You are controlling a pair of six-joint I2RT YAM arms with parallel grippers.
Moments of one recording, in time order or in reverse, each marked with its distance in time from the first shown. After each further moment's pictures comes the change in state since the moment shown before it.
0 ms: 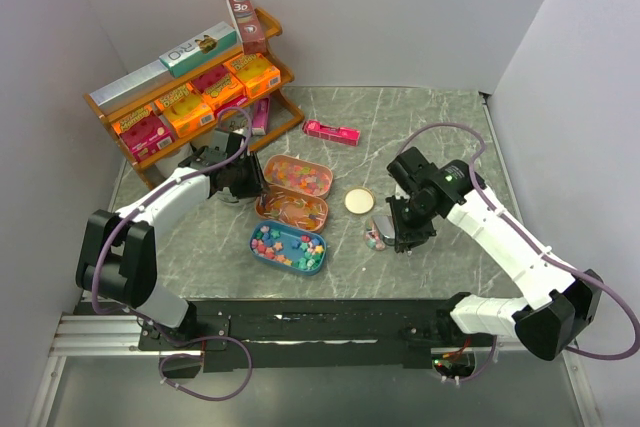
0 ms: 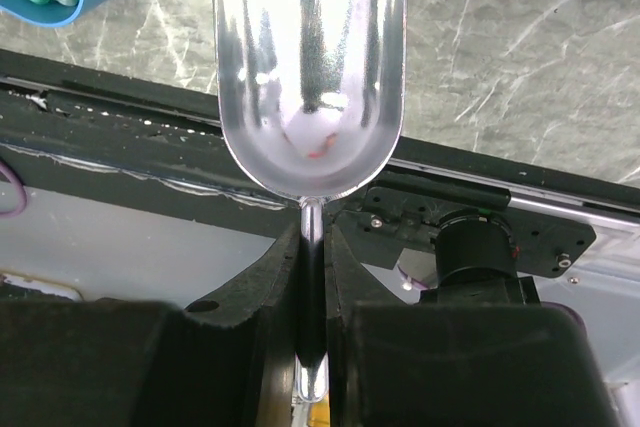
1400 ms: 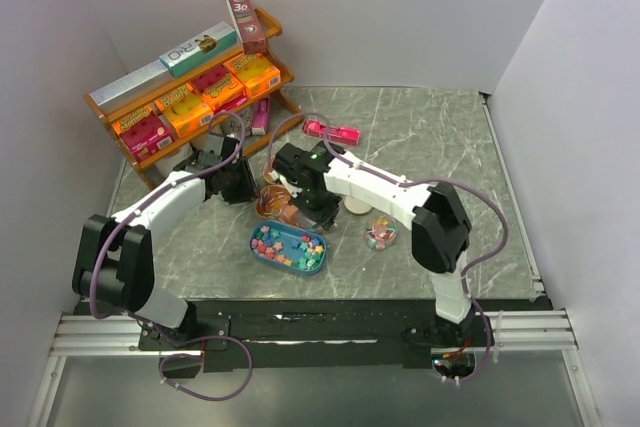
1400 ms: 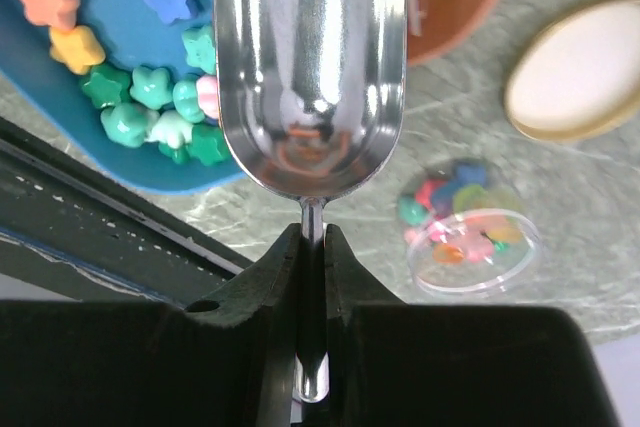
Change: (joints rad) left arm 0.027 -0.030 -0.031 -0.039 -0.071 -0.015; right arm 0.329 0.738 0.536 0.121 0.136 -0.428
